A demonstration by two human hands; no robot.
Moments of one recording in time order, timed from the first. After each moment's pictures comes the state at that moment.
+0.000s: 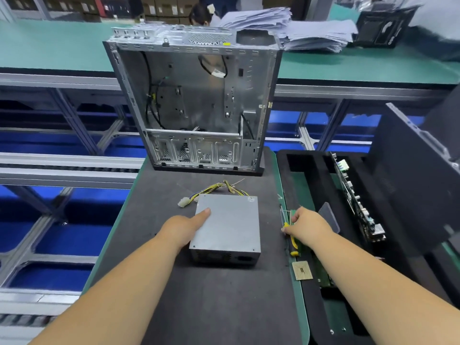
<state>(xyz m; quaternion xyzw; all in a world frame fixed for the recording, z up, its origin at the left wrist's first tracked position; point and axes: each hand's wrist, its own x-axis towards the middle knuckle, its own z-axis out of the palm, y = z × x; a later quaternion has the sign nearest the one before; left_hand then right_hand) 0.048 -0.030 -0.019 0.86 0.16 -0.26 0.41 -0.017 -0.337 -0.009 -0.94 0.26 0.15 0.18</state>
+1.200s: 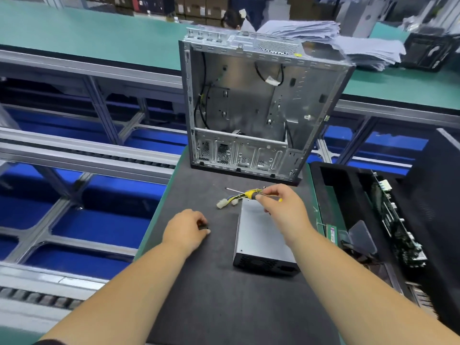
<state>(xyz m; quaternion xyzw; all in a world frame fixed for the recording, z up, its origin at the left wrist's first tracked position) 0.064 0.060 -0.041 0.96 -0.04 -0.09 0.25 0.025 -0.167 0.049 -0.79 0.19 -0.05 0.58</state>
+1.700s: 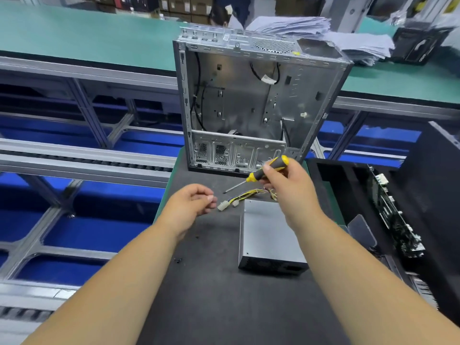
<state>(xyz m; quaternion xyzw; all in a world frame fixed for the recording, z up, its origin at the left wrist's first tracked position) 0.086 0.061 0.022 0.68 0.00 -0.15 0.72 0.035 -0.149 0.098 -0.72 0.09 -0.13 0.67</state>
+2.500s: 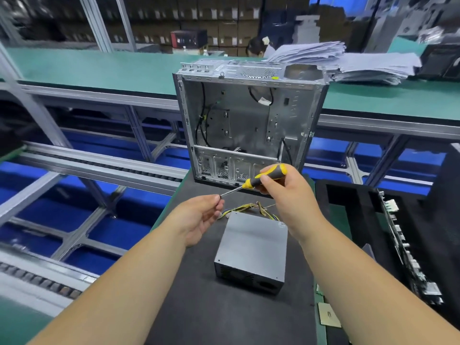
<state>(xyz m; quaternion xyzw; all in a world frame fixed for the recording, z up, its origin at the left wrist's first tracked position) 0.039 -0.022 0.078 0.53 0.17 -0.14 0.82 0.019 -0.220 0.125 -0.69 -0.04 -0.08 0.72</state>
